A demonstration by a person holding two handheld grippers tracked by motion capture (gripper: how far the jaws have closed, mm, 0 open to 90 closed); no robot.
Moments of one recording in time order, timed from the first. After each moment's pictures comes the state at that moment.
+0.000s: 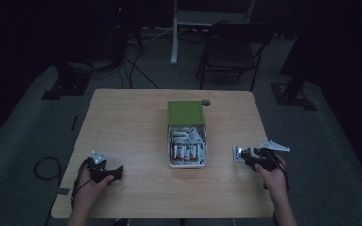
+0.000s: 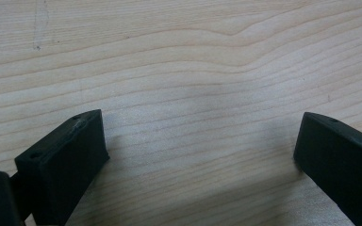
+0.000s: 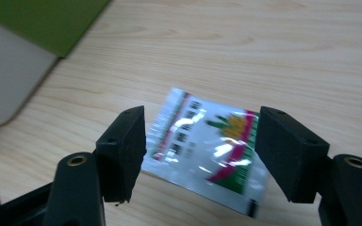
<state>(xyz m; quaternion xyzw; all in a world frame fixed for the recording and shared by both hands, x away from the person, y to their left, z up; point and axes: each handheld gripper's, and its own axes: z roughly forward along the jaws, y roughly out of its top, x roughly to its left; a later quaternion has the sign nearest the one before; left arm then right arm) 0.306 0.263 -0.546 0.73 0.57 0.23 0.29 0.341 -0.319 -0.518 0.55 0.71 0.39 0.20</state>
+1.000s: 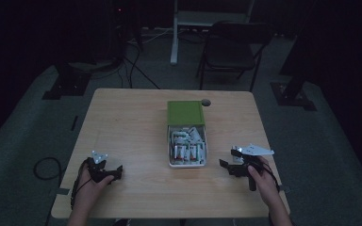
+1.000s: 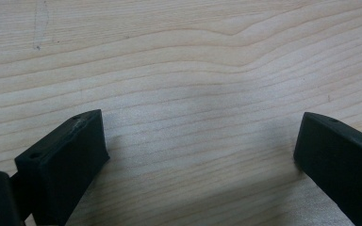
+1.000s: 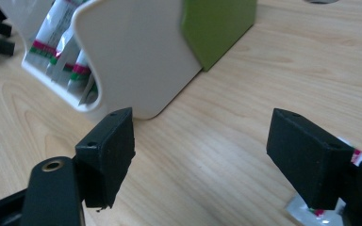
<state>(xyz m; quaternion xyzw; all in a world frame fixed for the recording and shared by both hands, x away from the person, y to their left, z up) 0.306 0.263 -0.546 0.73 0.57 0.23 0.29 0.327 -0.265 -0.515 0.39 0.77 0.48 0.14</state>
